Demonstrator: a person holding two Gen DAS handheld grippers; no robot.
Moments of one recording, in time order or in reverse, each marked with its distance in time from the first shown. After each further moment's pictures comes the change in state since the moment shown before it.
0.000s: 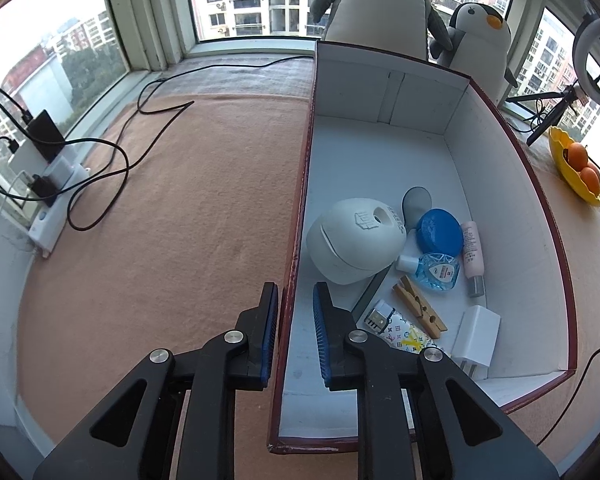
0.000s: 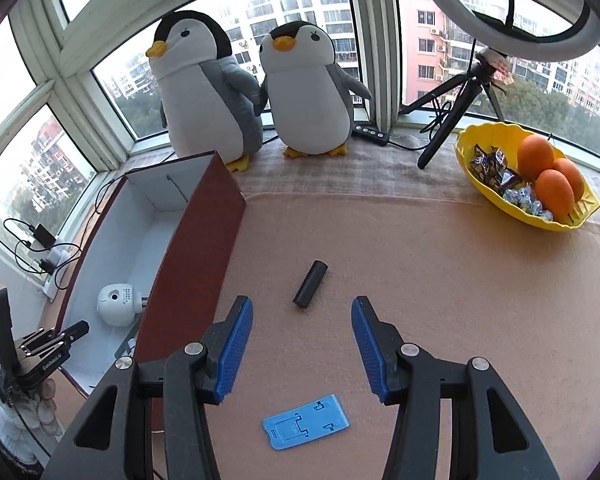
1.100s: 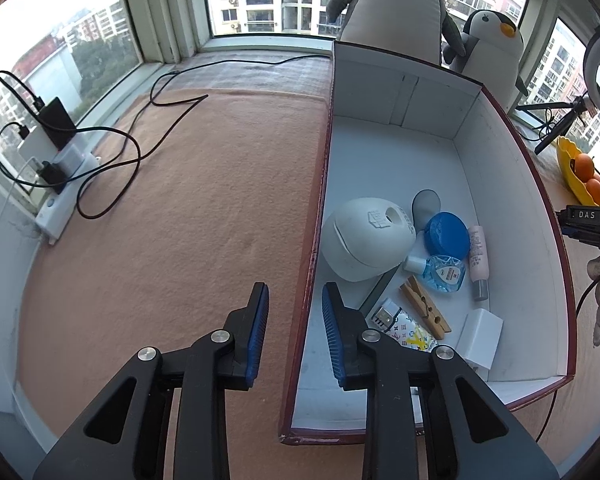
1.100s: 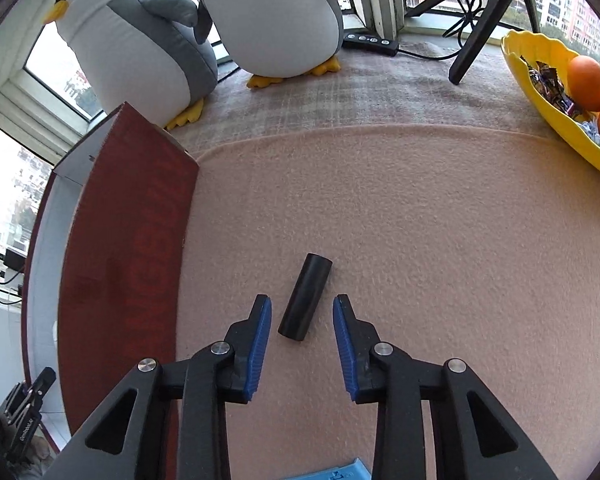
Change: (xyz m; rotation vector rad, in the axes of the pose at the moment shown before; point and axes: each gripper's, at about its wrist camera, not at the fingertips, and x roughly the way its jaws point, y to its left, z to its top) left arm -0.001 0.005 0.000 -0.041 0.009 0.018; right arm 0.120 -0.017 0.016 0.122 0.214 0.023
